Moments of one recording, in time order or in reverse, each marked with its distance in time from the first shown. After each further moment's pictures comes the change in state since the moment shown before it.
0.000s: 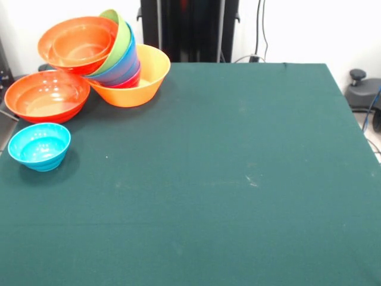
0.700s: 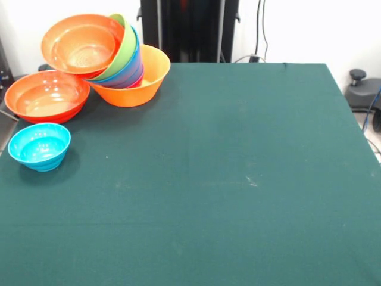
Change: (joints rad) arm 0.218 0.005 -0.104 -0.130 -0.017 0.024 0.000
